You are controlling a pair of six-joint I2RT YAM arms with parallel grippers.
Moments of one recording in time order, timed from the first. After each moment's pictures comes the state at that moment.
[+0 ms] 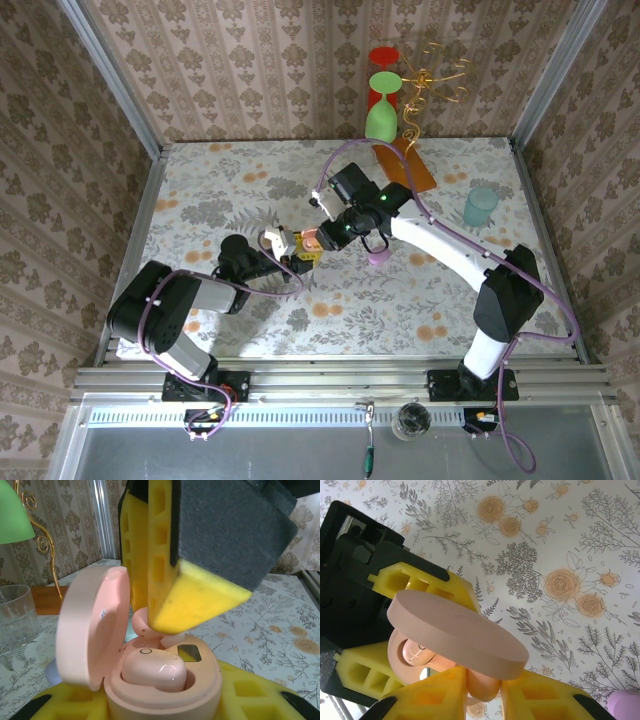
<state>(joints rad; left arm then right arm) -0.48 1.58 0.39 1.18 0.83 0.05 0.69 1.72 1.55 -0.83 -0.25 0.05</state>
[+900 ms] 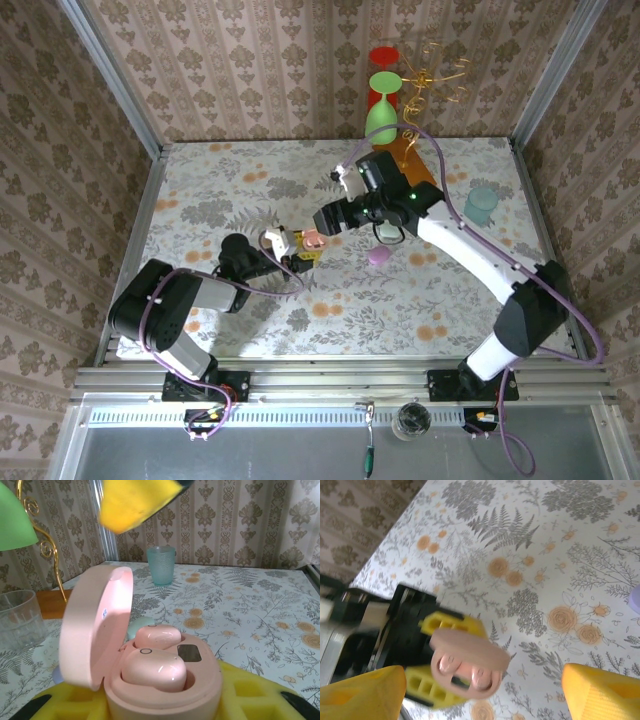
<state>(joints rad) -0.49 1.59 0.40 1.18 0.83 0.10 0.59 1.61 1.48 -0.64 -0.35 0.23</state>
